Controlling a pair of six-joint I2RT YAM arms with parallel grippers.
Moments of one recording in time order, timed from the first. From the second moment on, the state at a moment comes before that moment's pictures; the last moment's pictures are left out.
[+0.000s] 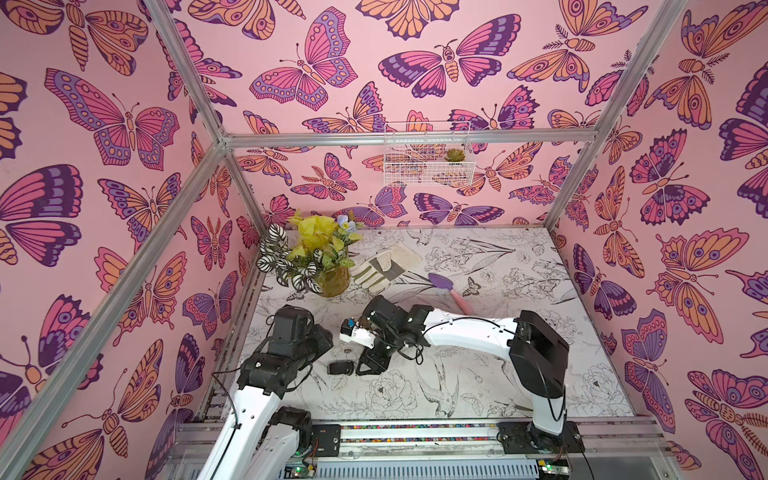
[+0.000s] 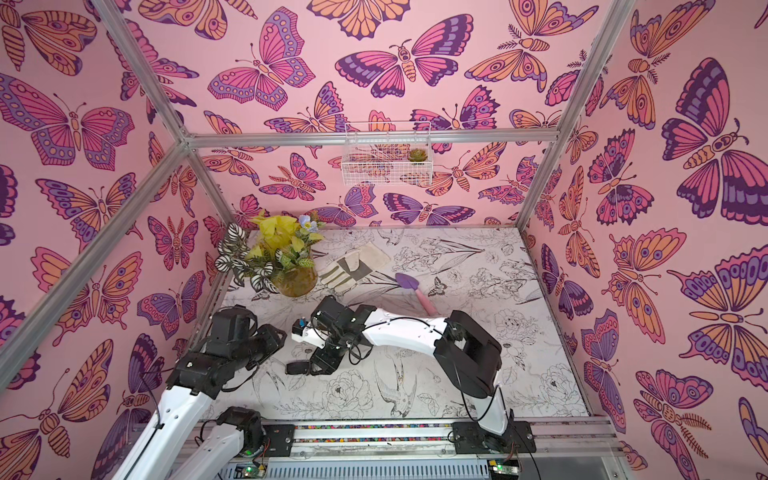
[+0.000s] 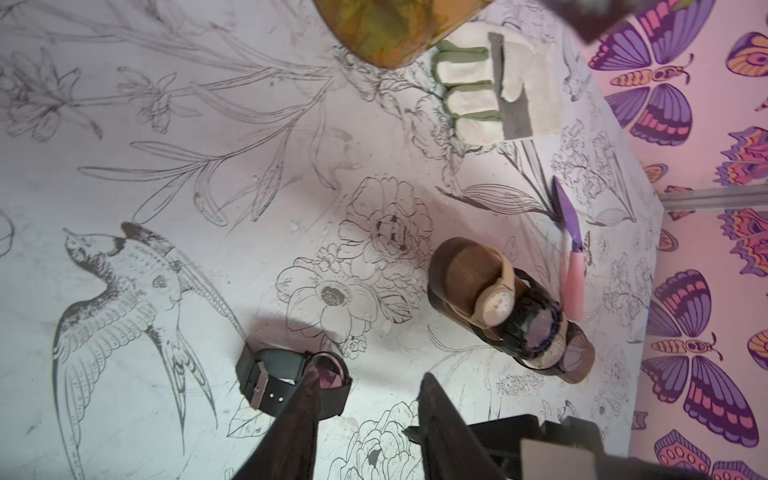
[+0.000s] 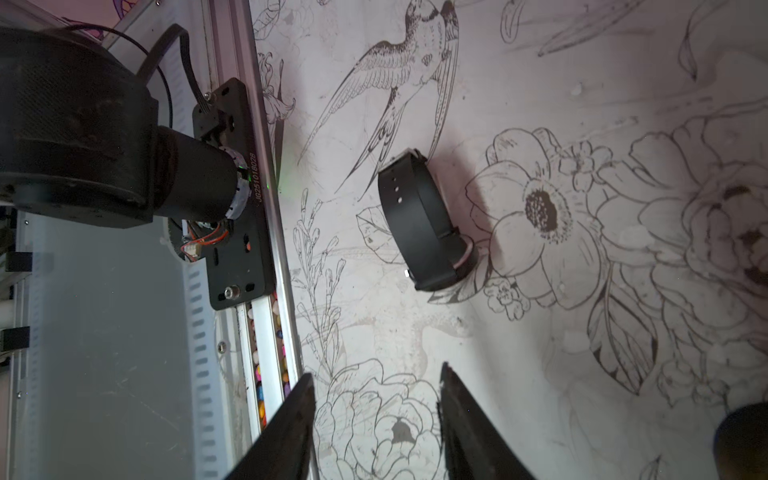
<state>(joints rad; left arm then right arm) -0.16 0.69 0.66 -0.85 0.10 -0.82 1.09 1.98 1.48 -0.52 -0.48 -0.01</state>
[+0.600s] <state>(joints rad) 0.00 0.67 0.58 -0.84 0.21 -0.84 1.10 2.23 1.71 -0.52 -0.51 -0.05</state>
